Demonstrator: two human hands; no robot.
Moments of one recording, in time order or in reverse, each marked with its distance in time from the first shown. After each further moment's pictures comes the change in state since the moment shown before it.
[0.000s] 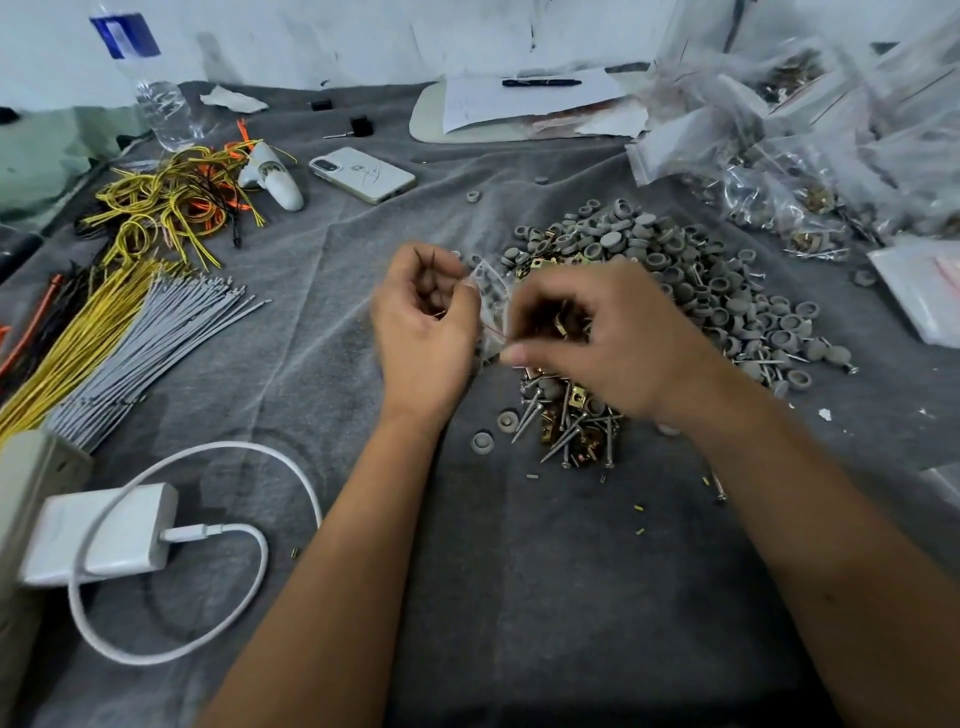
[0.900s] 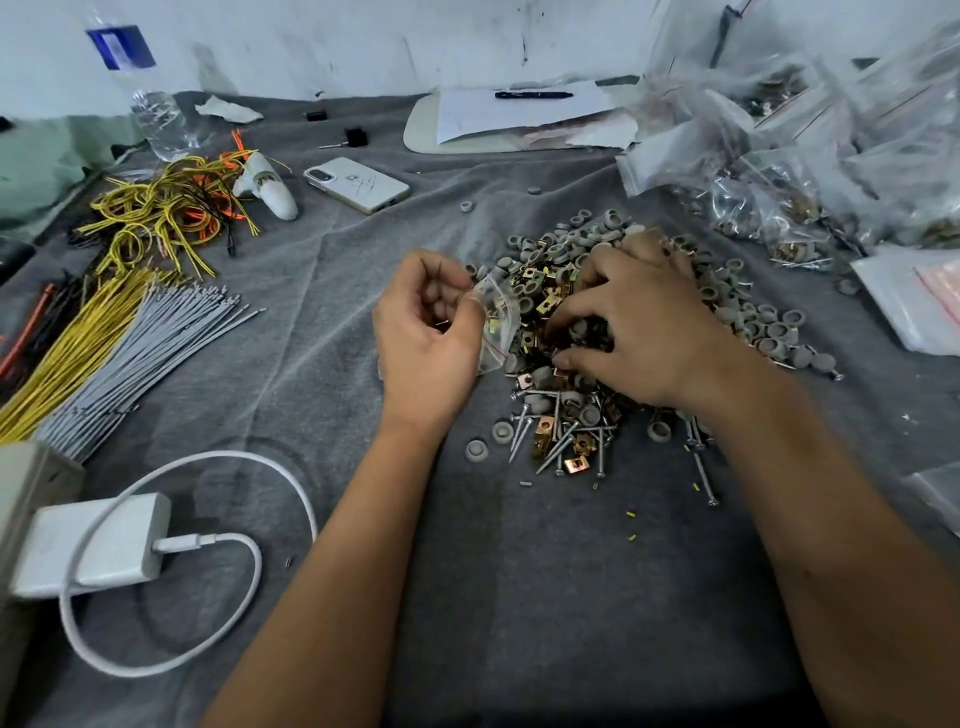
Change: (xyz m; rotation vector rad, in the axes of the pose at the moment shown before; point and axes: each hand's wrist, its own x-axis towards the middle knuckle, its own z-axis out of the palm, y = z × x) left_hand -0.001 0.000 0.002 0.003 -0.060 0.054; right_hand 0.005 0.031 -0.020 -0.648 -0.019 0.174
